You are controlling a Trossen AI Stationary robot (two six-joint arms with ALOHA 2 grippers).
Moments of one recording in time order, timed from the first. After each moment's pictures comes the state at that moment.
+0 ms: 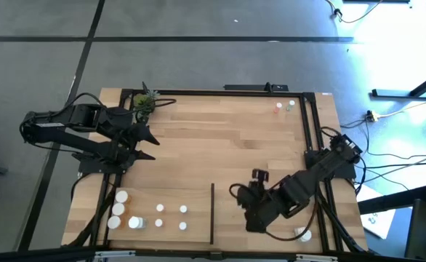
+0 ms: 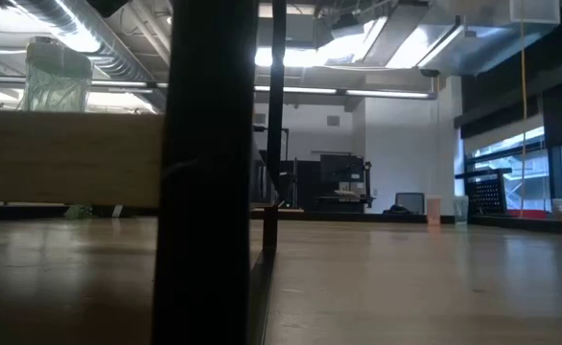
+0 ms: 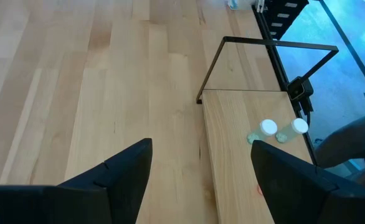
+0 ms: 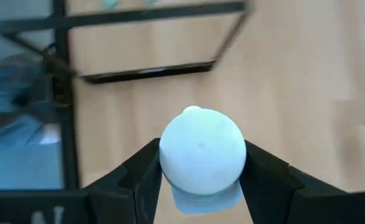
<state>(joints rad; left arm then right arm) -0.04 0.81 1.10 -0.98 0.14 -0.12 0.63 1.86 1.94 -1.30 0.31 0.71</state>
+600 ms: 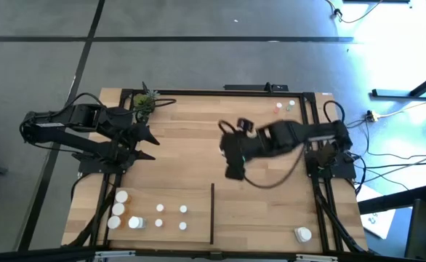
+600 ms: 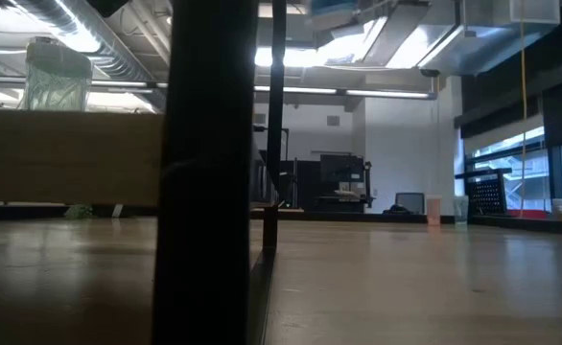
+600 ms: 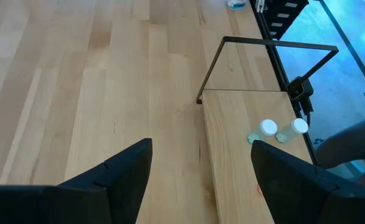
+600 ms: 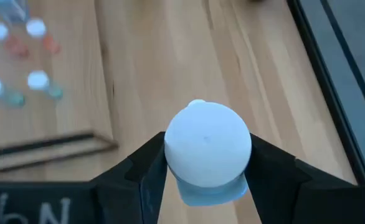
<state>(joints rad) -0.04 0.81 1.10 -0.98 0.14 -0.12 0.27 1.86 2.19 -1.34 0.39 0.35</state>
